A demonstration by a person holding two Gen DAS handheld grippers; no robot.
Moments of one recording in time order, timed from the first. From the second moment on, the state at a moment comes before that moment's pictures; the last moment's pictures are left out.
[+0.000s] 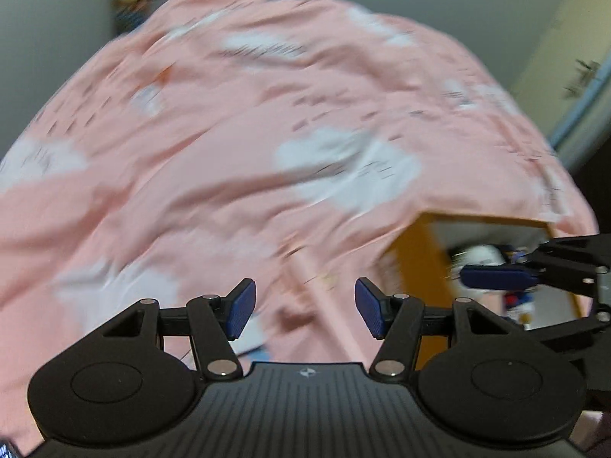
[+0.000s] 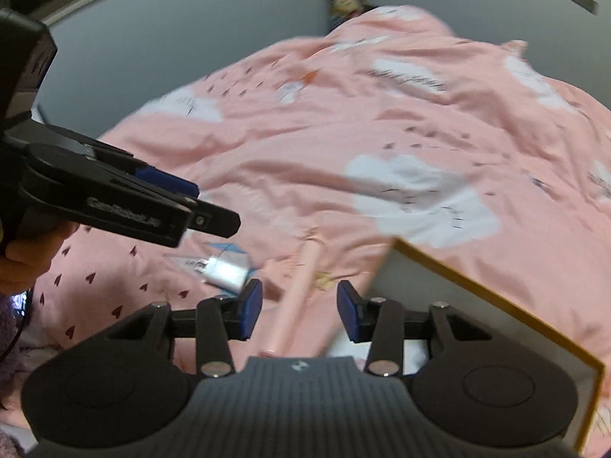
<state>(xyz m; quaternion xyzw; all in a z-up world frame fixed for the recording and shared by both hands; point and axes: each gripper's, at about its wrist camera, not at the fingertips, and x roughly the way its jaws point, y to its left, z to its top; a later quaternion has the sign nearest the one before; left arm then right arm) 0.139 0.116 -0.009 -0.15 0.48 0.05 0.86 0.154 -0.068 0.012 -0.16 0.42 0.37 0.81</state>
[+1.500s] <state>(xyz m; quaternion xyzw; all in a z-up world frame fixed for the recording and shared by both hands) 0.148 0.112 -0.119 0.13 0.56 -0.02 0.82 0.238 0.036 -0.089 -0.23 0.56 0.34 0.72</state>
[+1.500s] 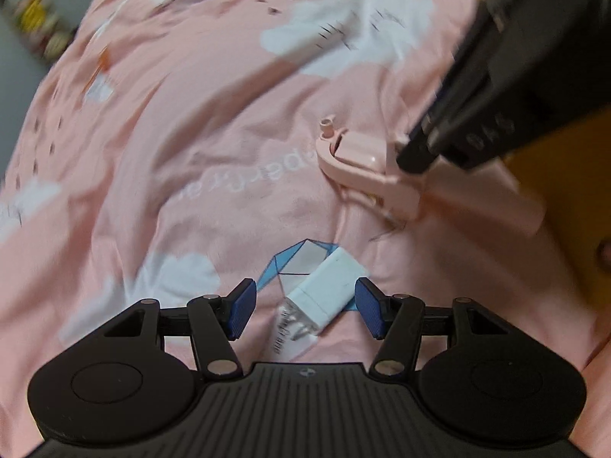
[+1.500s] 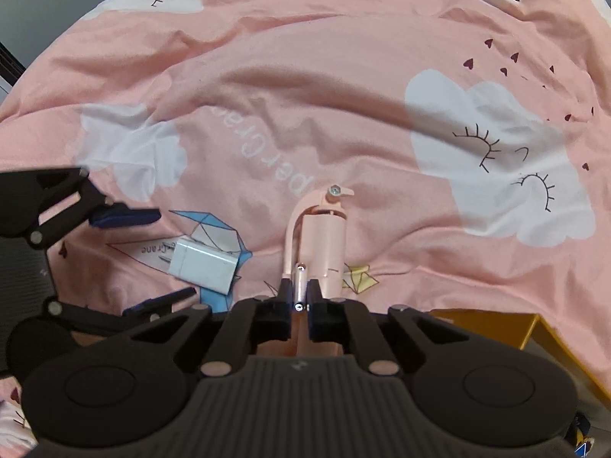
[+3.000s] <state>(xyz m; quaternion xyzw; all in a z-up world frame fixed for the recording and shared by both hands) 0.128 0.069 -0.024 0.09 0.47 -0.08 0.88 0.179 -0.225 0.090 -0.05 0.45 0.19 0.87</state>
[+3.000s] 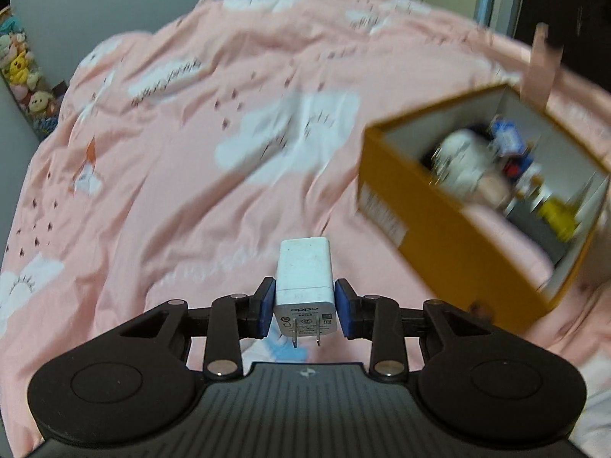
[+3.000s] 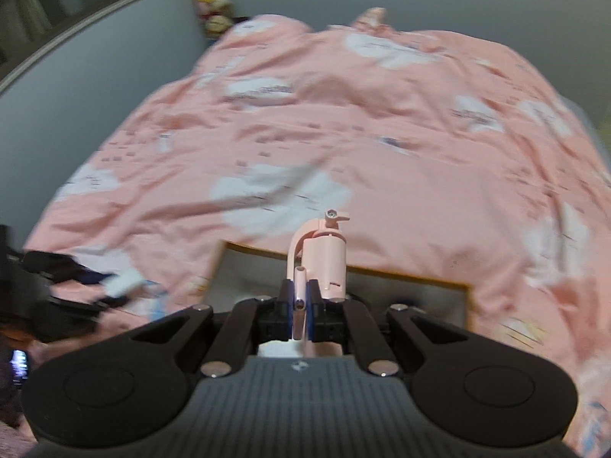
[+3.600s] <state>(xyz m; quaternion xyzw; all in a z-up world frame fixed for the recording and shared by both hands) 0.164 -0.020 0.012 0.03 0.42 -0.19 0.89 0.195 -0.279 0.017 -0.12 0.50 0.08 0.85</state>
